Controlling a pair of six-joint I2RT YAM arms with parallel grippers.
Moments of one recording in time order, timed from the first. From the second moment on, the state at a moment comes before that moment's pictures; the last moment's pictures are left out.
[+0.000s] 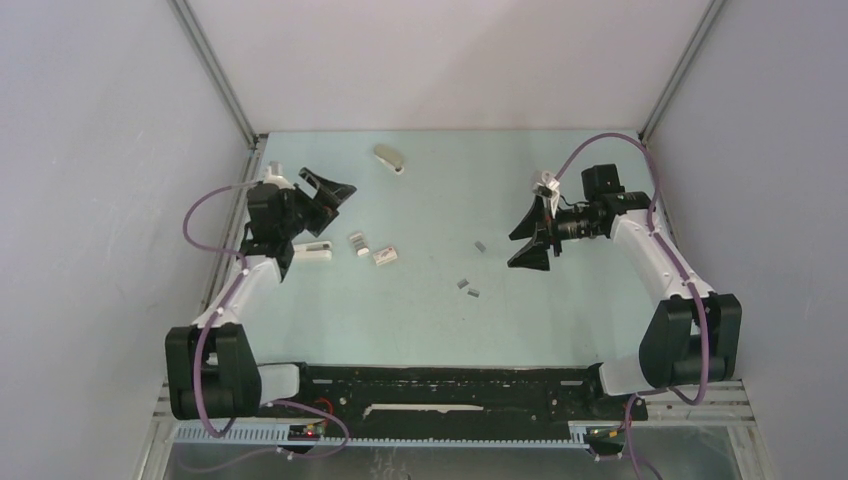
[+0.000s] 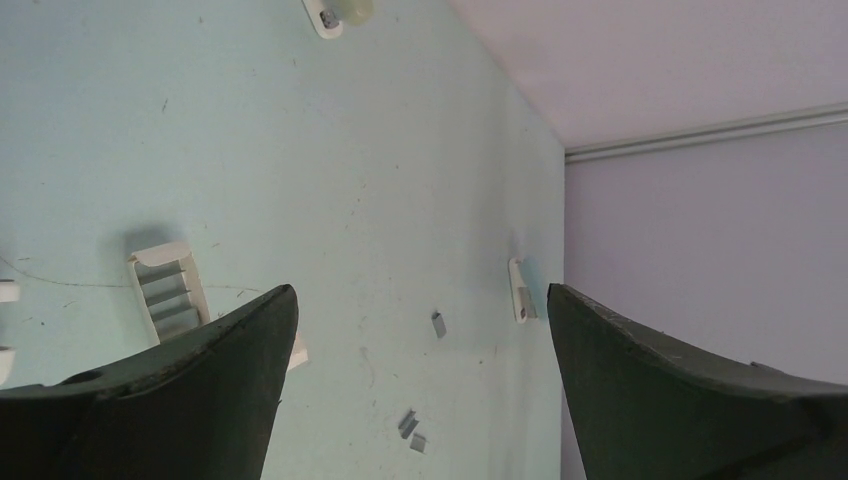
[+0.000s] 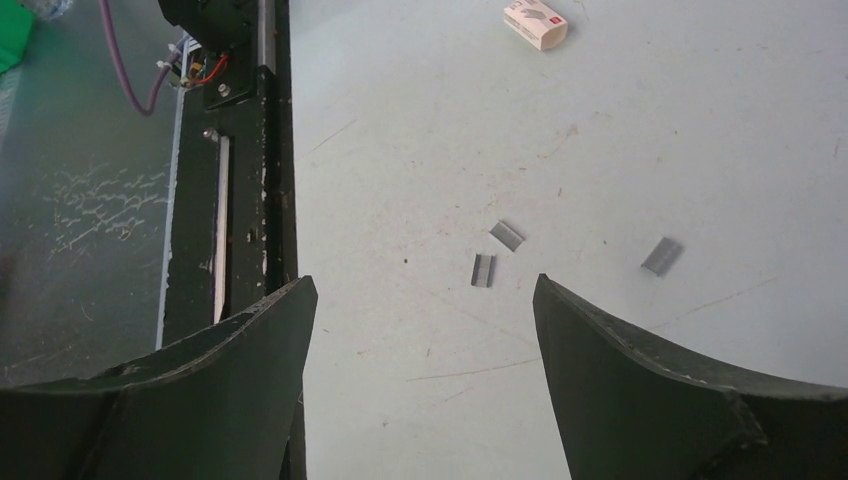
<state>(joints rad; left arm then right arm) 0.06 1.23 0.74 0.15 0.44 -0.91 0.08 1.43 1.15 -0.88 -1.23 -0.84</state>
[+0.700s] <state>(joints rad) -0.06 1.40 0.89 0.02 0.35 -0.86 0.05 1.48 1.15 -0.82 -1.18 -0.77</state>
